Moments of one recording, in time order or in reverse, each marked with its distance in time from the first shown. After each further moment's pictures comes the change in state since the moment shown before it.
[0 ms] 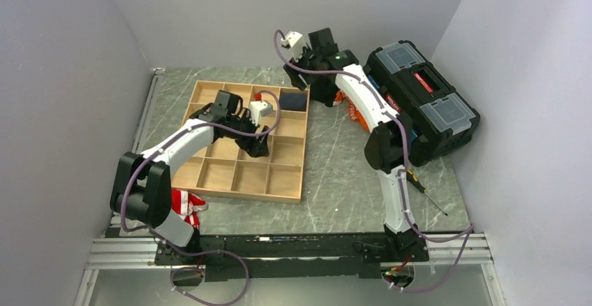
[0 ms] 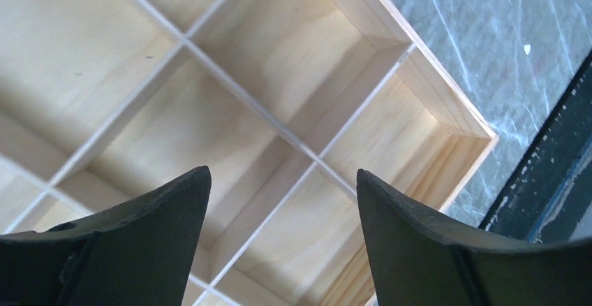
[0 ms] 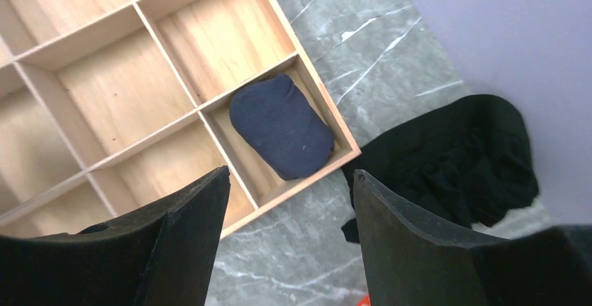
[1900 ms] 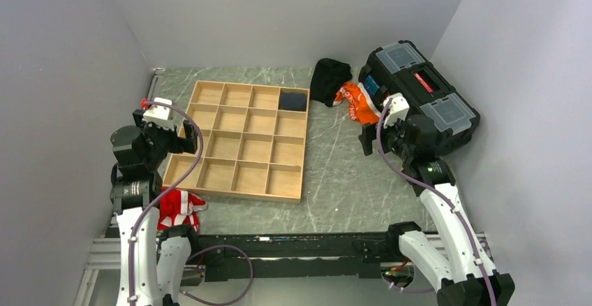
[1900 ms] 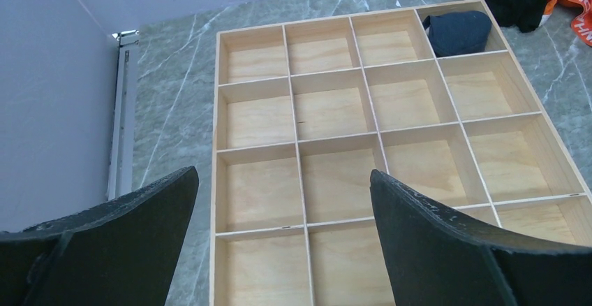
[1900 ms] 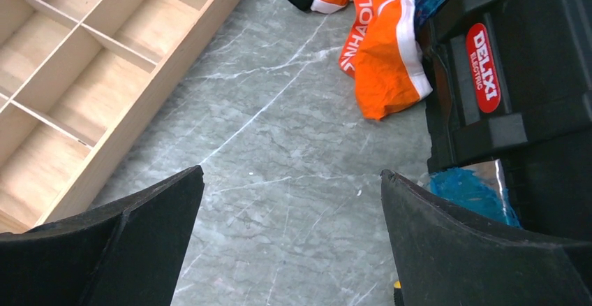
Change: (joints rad) left arm 0.561 -0.886 -0.246 0.098 -0.225 -0.130; right arm -0.308 -1.457 -1.537 0.394 0.068 0.285
